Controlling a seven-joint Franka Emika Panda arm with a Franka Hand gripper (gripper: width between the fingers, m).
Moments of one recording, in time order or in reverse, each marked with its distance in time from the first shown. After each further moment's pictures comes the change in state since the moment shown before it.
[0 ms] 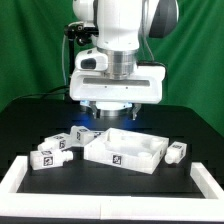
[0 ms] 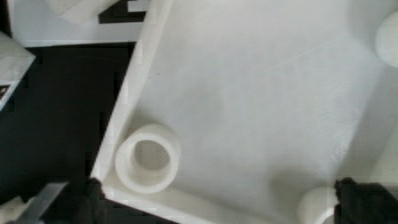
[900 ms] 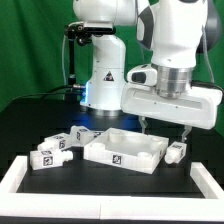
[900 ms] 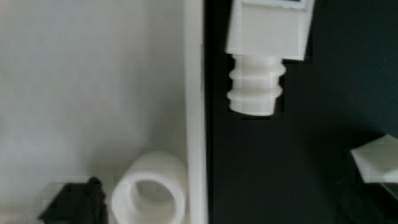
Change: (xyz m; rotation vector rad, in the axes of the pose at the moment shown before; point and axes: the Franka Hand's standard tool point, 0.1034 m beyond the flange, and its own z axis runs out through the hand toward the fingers) arm 0.042 -0.109 0.024 0.007 0.077 0.402
